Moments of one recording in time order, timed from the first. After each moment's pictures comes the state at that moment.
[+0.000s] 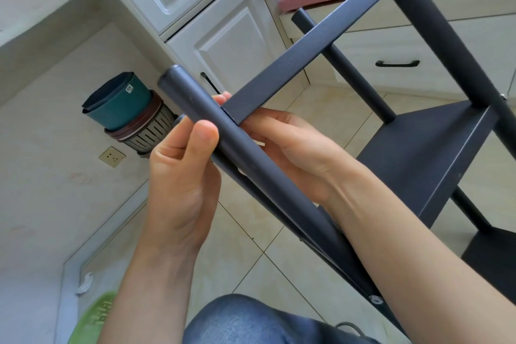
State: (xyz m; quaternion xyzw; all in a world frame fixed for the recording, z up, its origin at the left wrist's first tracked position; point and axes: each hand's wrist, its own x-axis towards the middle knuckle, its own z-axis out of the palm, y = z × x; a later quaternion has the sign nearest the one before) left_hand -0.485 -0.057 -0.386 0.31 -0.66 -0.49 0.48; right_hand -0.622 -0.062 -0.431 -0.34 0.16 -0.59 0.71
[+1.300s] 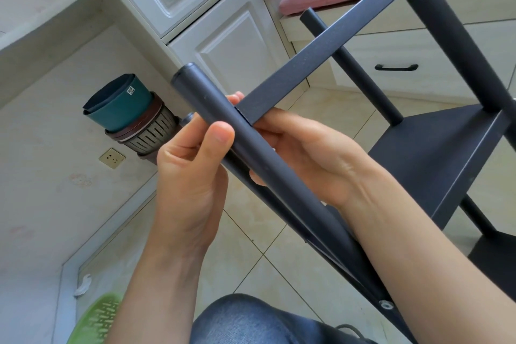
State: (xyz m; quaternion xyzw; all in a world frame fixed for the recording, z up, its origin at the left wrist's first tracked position) left_hand -0.493 -0.050 -0.382 0.32 -0.64 -0.50 0.49; right_hand -0.635 -0.052 -0.426 -0.31 0.06 -0.55 0.78
